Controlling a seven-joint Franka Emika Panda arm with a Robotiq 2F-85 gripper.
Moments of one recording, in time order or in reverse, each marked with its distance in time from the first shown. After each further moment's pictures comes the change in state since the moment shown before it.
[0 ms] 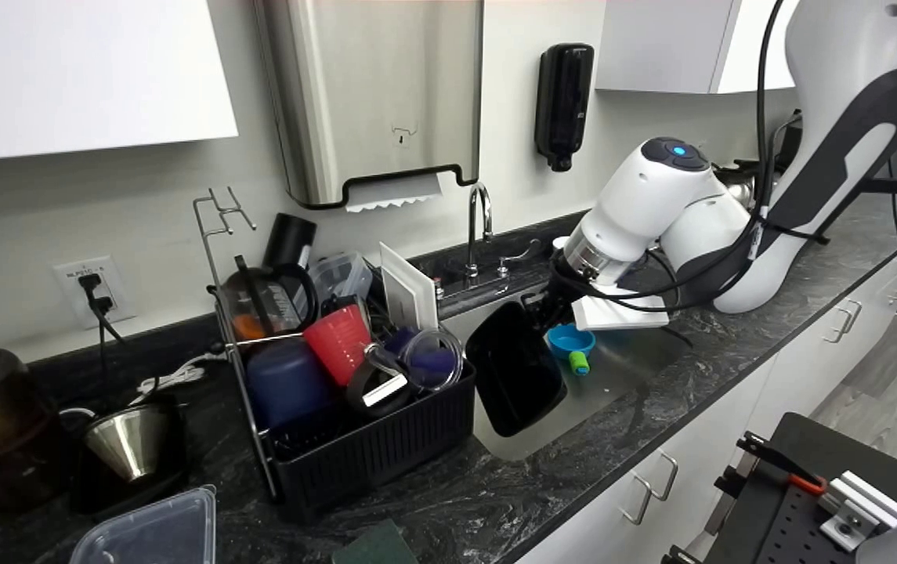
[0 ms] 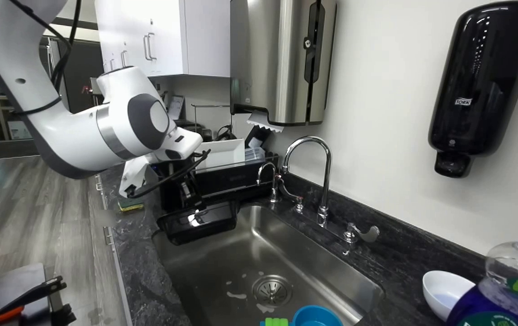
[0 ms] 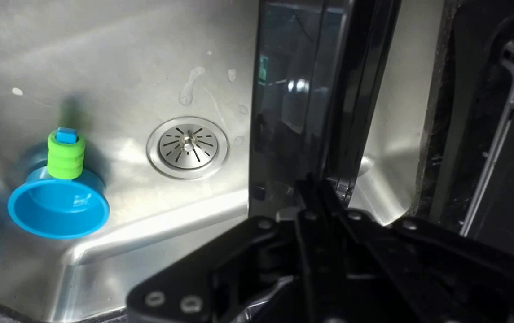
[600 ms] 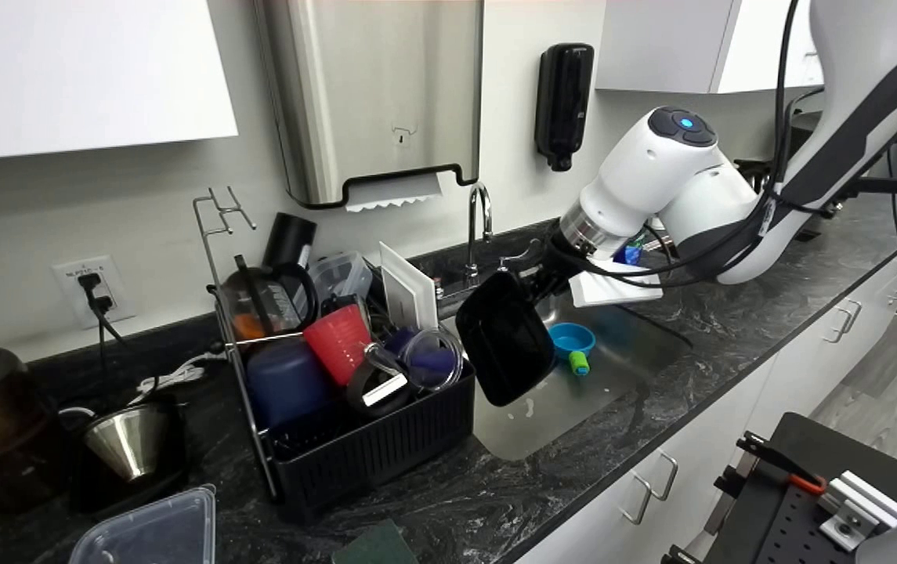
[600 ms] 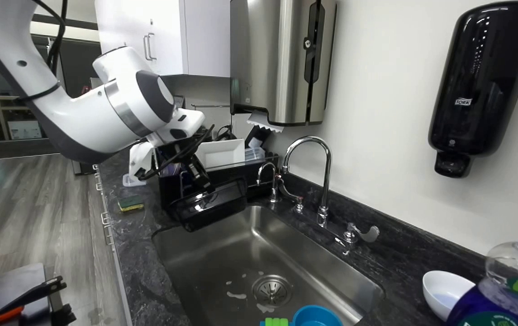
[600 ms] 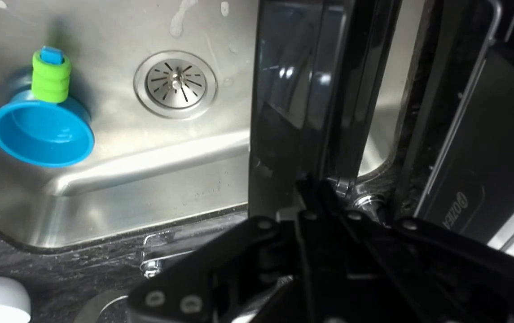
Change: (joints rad) arm 0.002 -0.070 -0.006 0.052 -0.171 -0.039 0.088
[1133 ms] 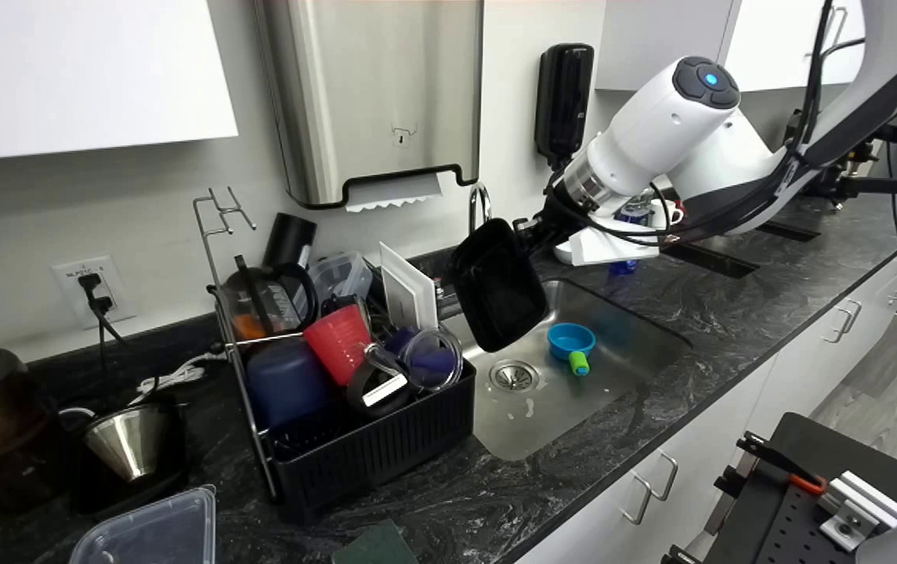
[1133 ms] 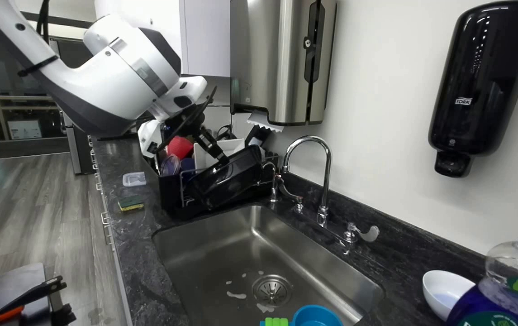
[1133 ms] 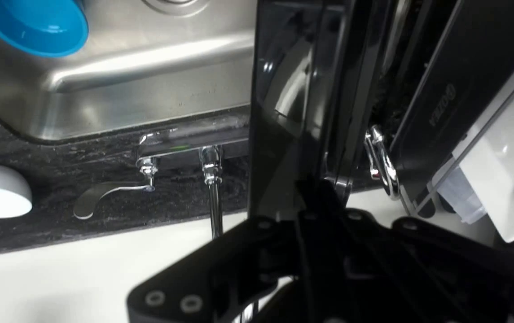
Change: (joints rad) arm -0.020 -0.103 -0.001 0.081 -0.279 -0.041 0.198
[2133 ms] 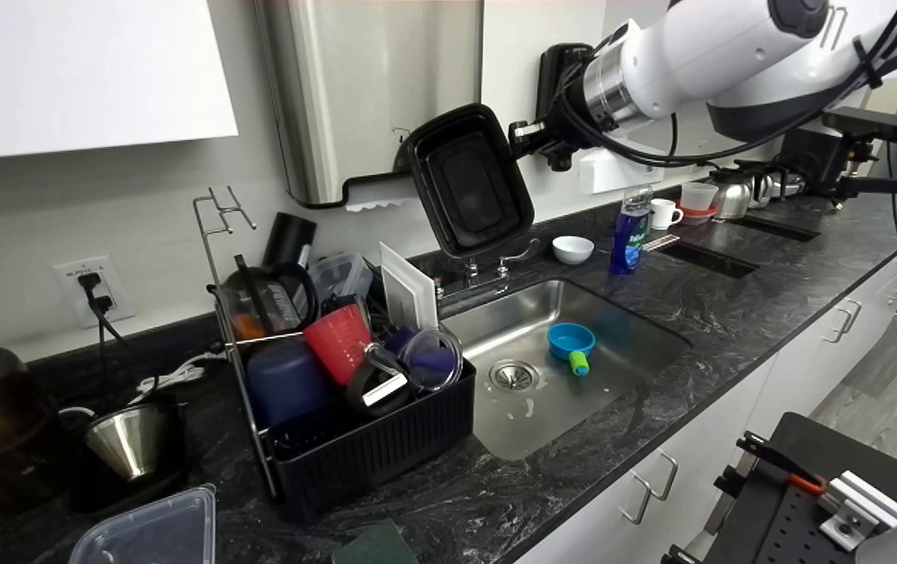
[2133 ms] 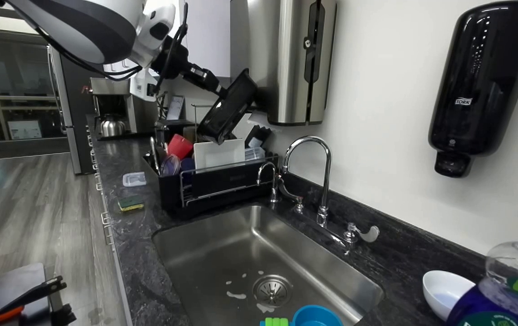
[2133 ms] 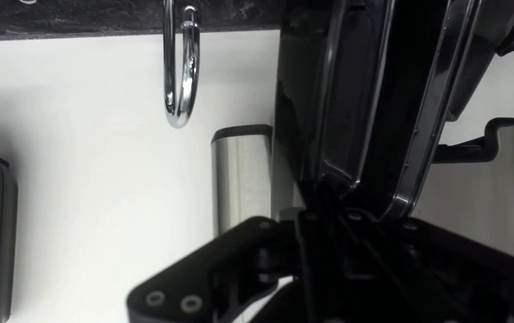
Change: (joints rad) arm 0.040 -0.251 0.055 0.081 -0.466 -0.088 0.343
